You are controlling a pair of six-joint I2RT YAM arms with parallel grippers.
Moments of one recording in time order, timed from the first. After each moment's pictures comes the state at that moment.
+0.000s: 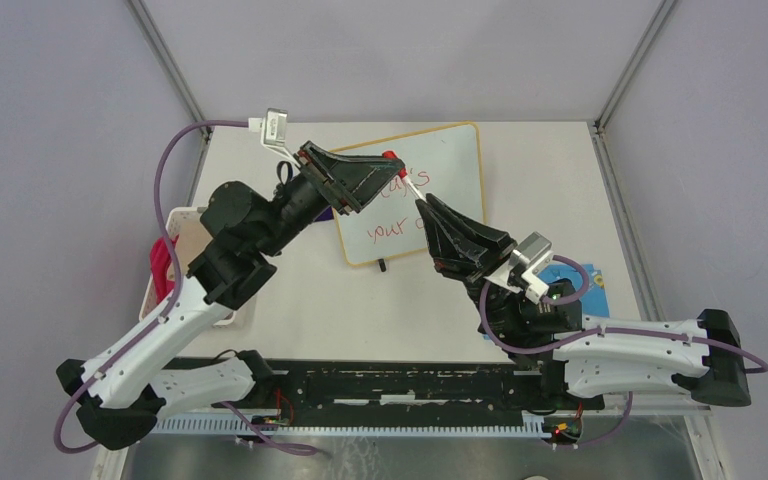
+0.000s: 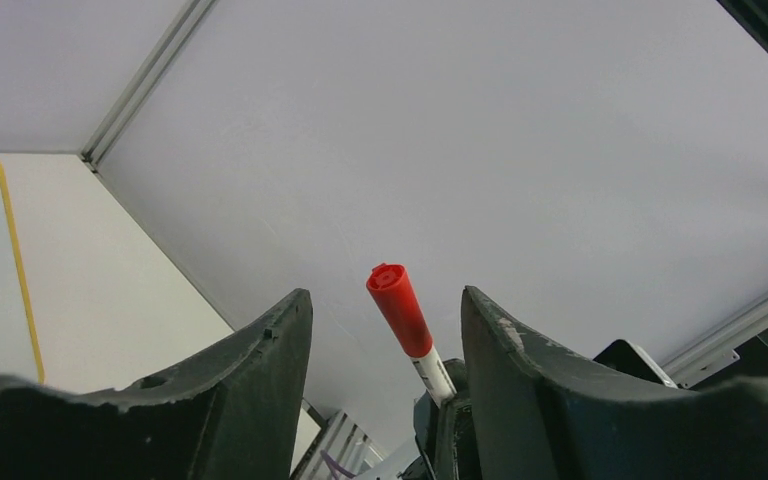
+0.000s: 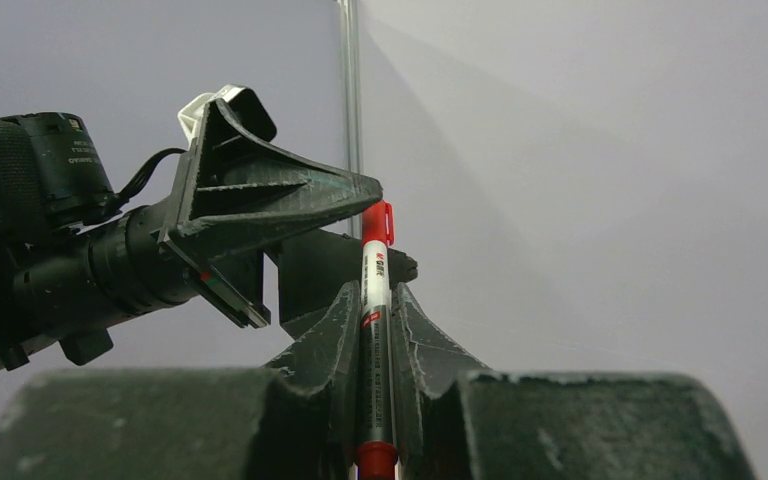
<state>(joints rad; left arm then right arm) -0.83 1.01 1.22 0.14 0.09 -0.84 1.36 1.02 0.77 1.15 0.47 -0.46</state>
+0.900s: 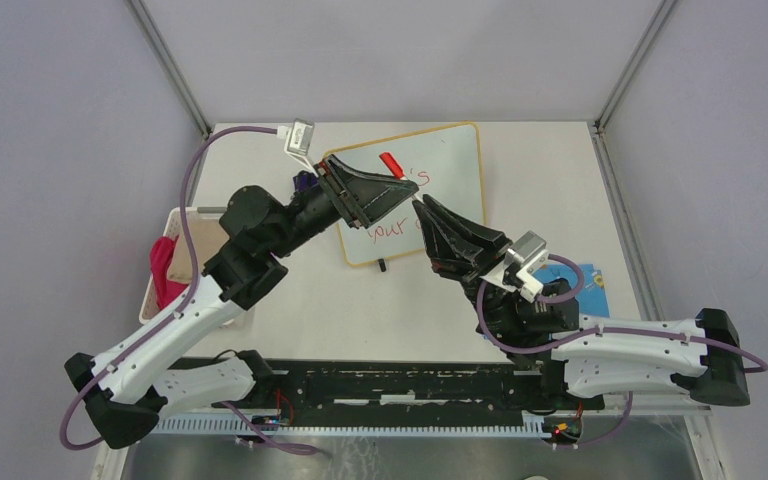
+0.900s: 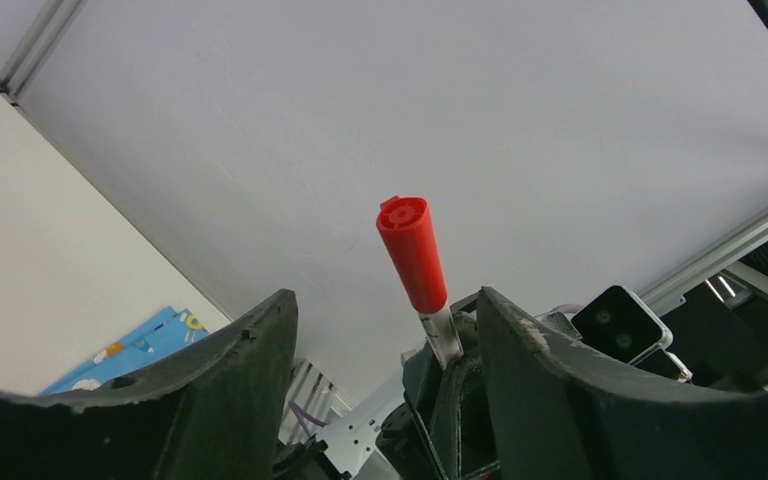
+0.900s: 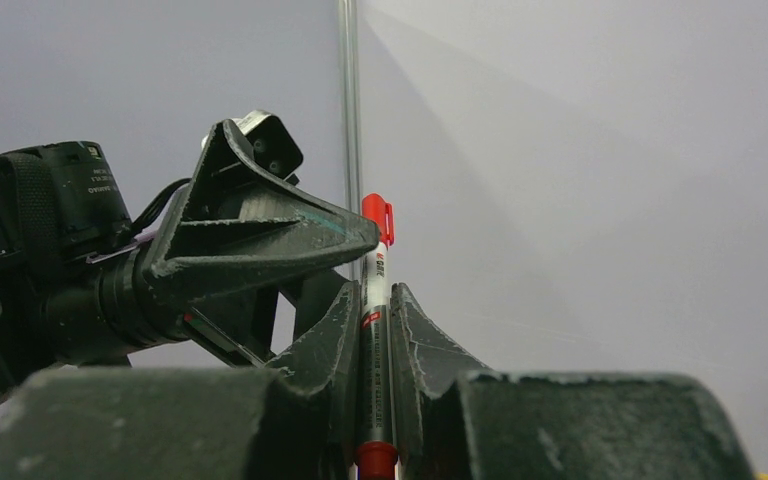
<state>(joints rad) -0.82 1.03 1.13 0.22 0.23 -0.92 1.36 1.03 0.77 1.14 0.48 -0.46</state>
